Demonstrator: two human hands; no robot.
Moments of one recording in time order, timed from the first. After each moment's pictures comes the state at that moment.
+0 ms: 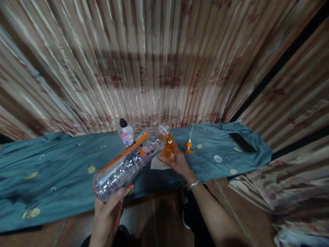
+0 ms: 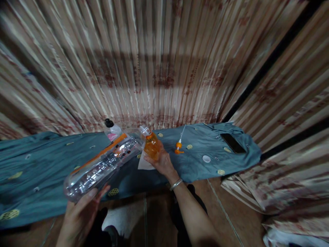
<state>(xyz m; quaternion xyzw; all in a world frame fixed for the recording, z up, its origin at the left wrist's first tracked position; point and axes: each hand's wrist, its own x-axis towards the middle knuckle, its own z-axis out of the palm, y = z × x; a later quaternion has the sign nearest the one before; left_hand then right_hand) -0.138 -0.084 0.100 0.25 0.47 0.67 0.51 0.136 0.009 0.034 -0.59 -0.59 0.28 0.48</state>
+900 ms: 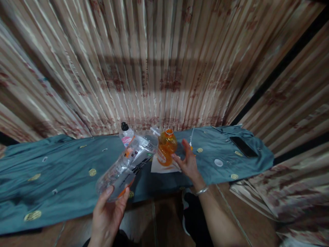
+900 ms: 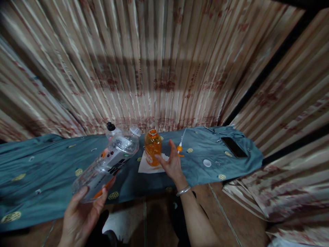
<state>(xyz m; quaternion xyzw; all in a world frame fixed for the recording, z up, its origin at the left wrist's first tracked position) -0.155 -0.073 0.090 0.11 0.39 0.66 0.63 0.163 -0.002 0.042 -0.62 -0.53 0.19 0.55</state>
